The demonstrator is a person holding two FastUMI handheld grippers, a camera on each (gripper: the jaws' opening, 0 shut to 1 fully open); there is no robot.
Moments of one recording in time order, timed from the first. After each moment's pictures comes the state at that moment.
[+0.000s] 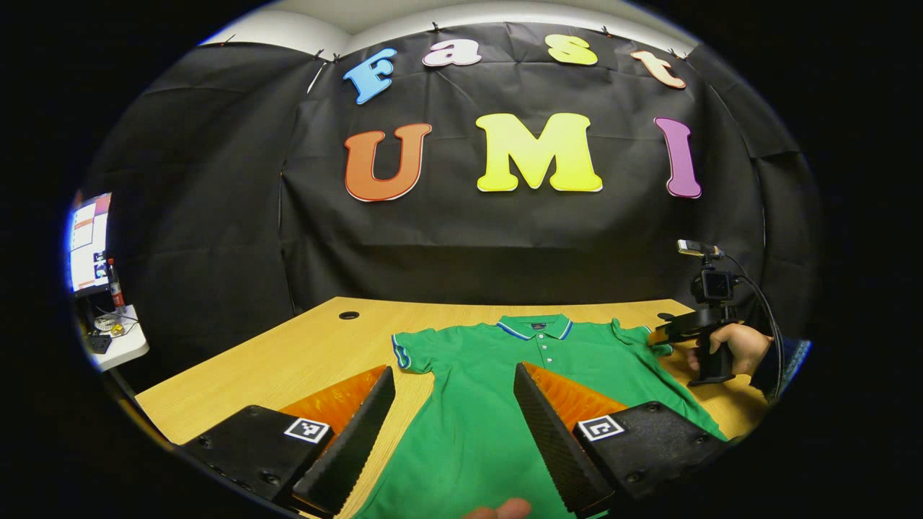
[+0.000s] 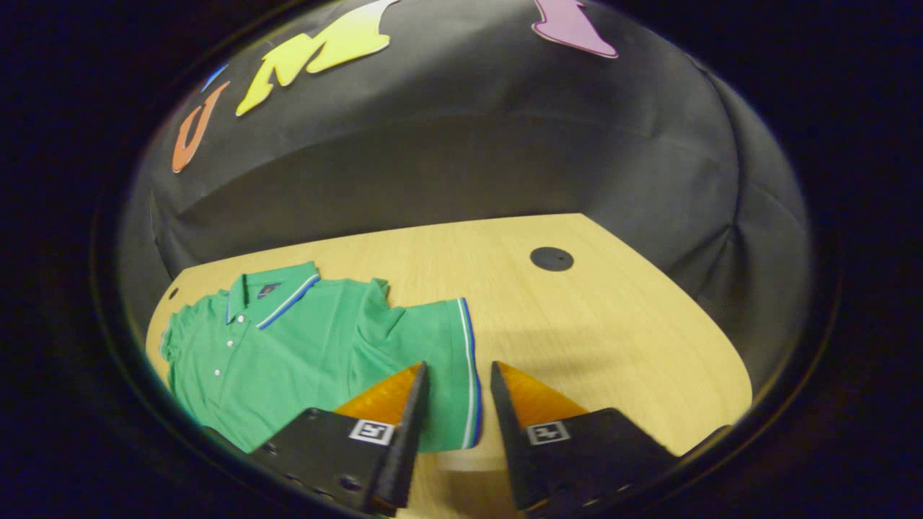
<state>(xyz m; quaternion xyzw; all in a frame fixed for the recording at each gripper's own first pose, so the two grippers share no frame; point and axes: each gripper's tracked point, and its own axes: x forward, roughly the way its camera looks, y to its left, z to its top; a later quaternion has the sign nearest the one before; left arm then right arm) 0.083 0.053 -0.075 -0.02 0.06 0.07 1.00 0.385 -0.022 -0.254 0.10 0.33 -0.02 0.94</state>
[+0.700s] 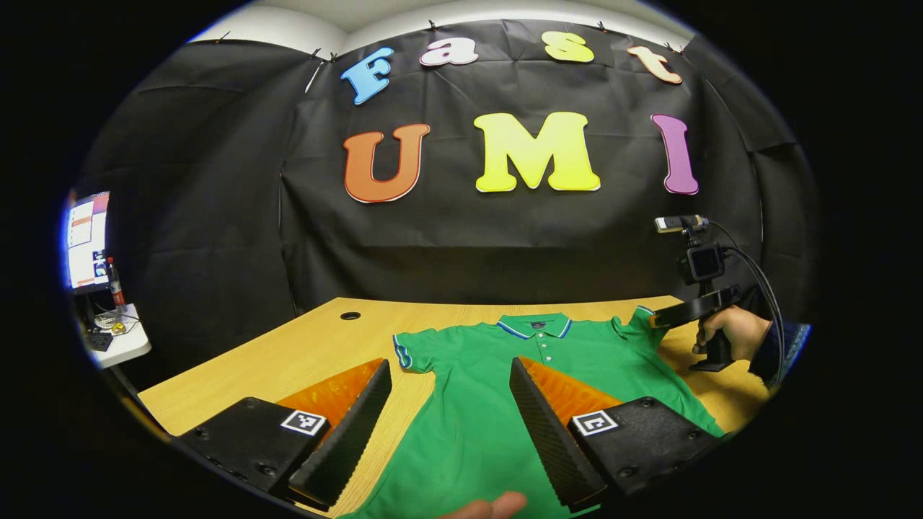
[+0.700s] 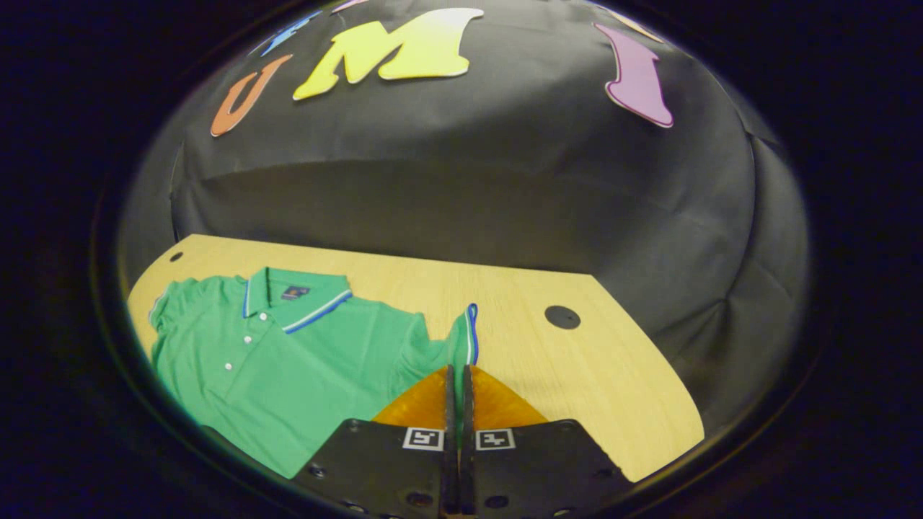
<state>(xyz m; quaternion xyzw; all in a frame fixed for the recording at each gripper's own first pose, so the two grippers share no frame) 0.078 0.056 -0.065 0.00 0.04 0.07 1.00 0.387 0.005 -0.186 -0.01 0.26 0.01 0.97</state>
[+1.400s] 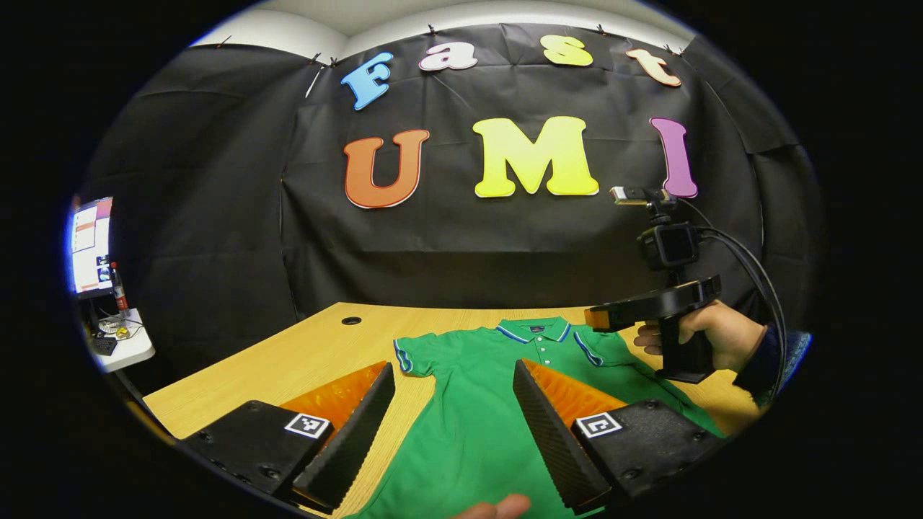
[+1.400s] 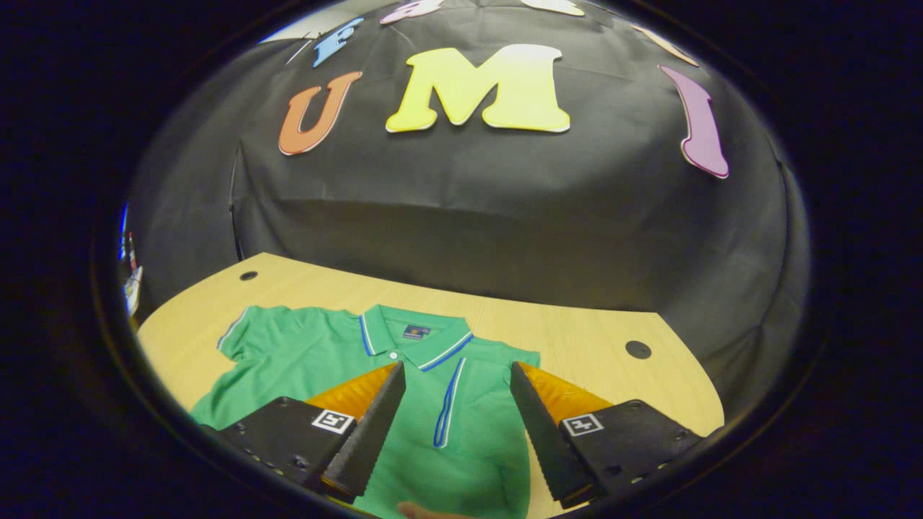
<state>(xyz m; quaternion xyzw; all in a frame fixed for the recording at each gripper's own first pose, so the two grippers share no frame) 0.073 0.051 -0.057 0.00 0.04 0.07 1.00 0.343 0.120 -0.121 0.01 0.20 0.12 0.97</state>
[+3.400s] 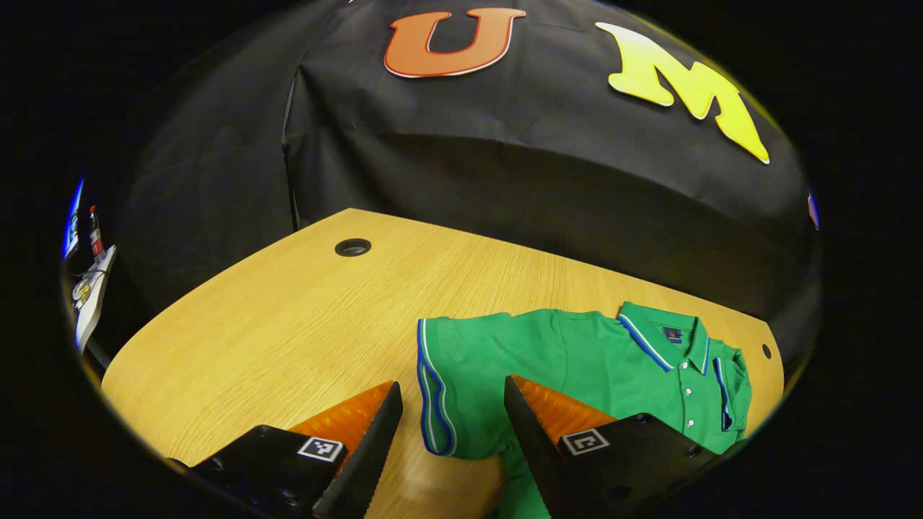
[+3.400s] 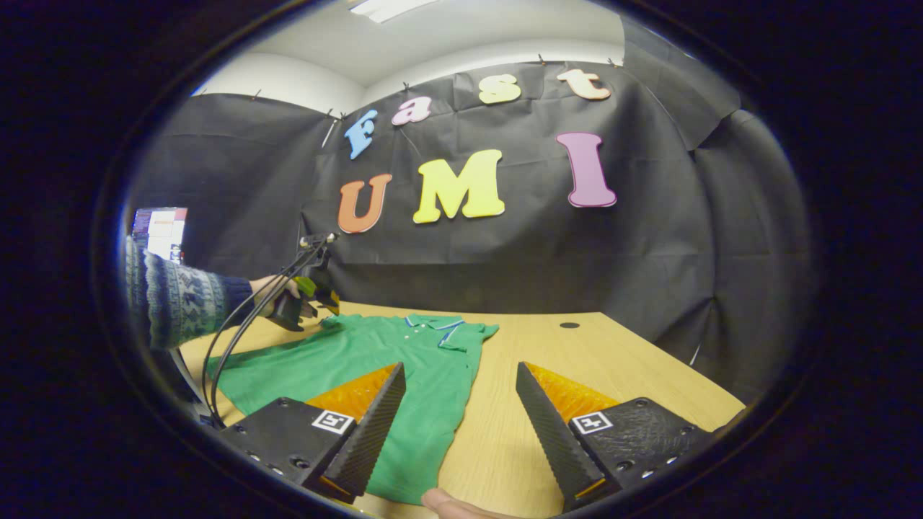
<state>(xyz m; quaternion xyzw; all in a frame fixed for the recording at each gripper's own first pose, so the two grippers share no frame) 0.319 0.179 -0.187 -0.13 0.27 0.15 0.94 0.040 -0.024 -0.153 0.08 0.02 0.17 0.98</state>
